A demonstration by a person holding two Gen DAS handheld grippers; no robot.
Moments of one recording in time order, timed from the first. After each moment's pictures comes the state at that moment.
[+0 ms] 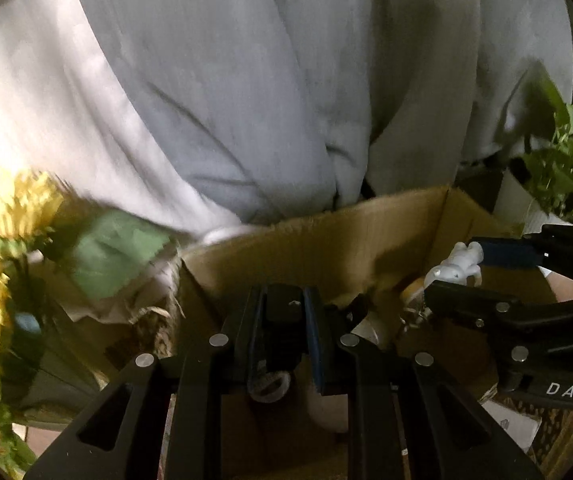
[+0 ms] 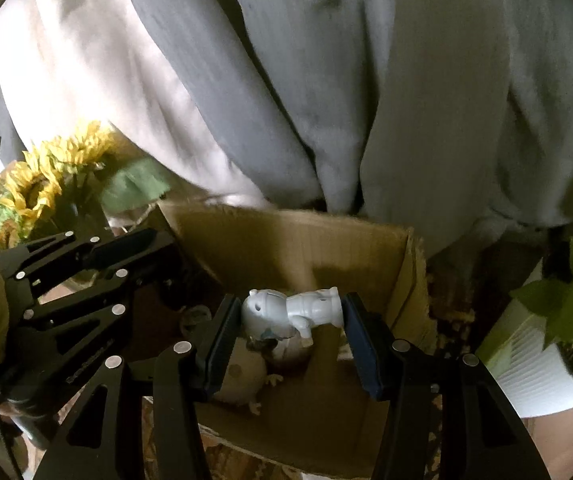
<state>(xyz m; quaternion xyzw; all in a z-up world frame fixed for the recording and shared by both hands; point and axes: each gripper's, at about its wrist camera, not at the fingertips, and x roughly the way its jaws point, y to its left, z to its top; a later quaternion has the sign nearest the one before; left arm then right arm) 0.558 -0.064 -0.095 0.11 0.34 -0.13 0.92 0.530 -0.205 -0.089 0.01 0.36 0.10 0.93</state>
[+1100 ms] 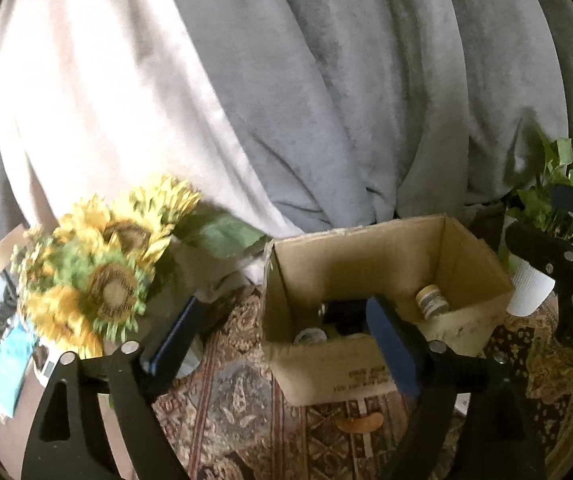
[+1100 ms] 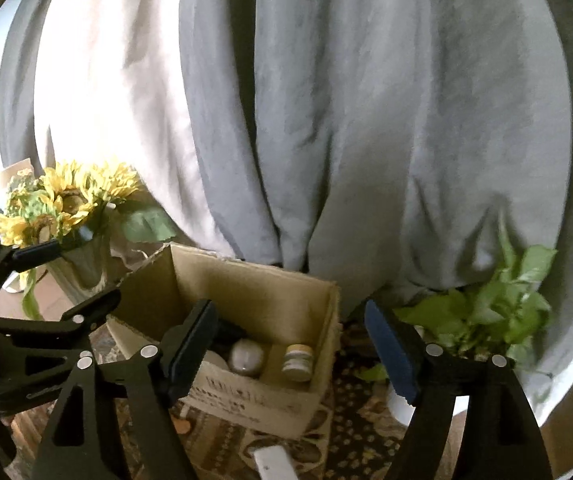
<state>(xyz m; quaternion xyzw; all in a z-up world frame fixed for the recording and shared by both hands) 0.430 -0.049 -0.056 0.08 0.25 0.01 0.96 0.411 -0.197 -0.036 -0.07 0.20 0.01 0.98</state>
